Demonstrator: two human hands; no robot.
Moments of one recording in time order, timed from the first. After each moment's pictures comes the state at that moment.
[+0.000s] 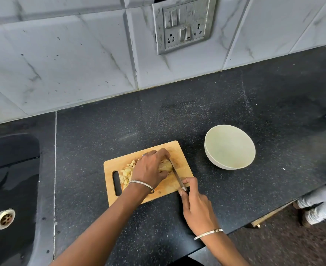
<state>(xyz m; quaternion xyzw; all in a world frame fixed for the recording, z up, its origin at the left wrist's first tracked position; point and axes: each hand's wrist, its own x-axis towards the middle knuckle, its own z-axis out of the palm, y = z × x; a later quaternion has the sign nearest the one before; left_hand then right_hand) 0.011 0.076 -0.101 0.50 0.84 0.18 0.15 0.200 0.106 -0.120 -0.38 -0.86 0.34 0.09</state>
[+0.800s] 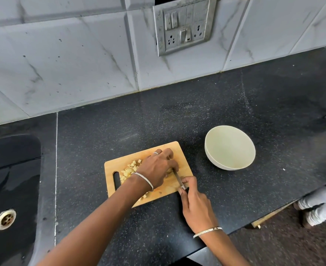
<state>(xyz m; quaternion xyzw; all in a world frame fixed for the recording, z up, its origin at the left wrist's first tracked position) 0.007 0.086 -0.092 0.66 0.74 0.05 0.14 0.195 0.108 -0.119 -0.38 -0.86 0.34 0.10</state>
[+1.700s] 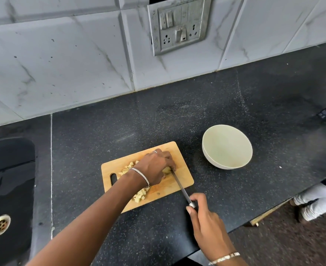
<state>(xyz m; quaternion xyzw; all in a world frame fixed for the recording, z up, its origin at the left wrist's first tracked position) -0.008 0.096 -0.094 0.70 0.69 0.04 0.18 0.241 0.088 -0.104 -0.39 -0.85 0.35 0.04</state>
